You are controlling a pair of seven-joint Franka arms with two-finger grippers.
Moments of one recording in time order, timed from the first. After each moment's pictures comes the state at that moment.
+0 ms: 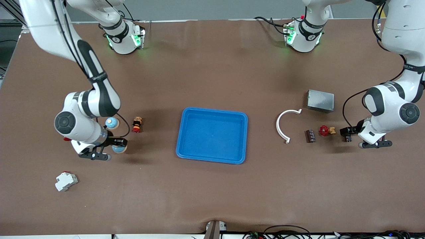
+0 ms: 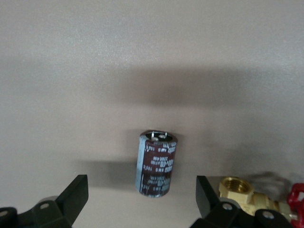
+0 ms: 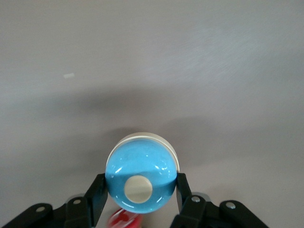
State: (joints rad) left arm 0.14 0.53 0.09 -2.00 0.00 2.47 0.16; right arm 0.17 0.47 -0.01 -1.84 0.06 2.27 0.27
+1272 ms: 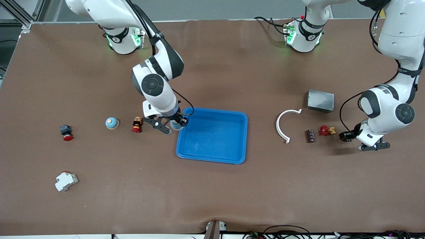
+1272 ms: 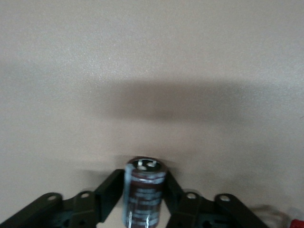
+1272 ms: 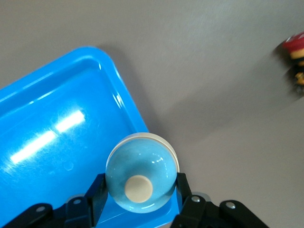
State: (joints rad) left arm 0.14 0.56 0.08 -2.00 -0.06 2.56 0.15; right arm 0.60 0.46 -0.01 -1.81 0.06 2.27 1.13
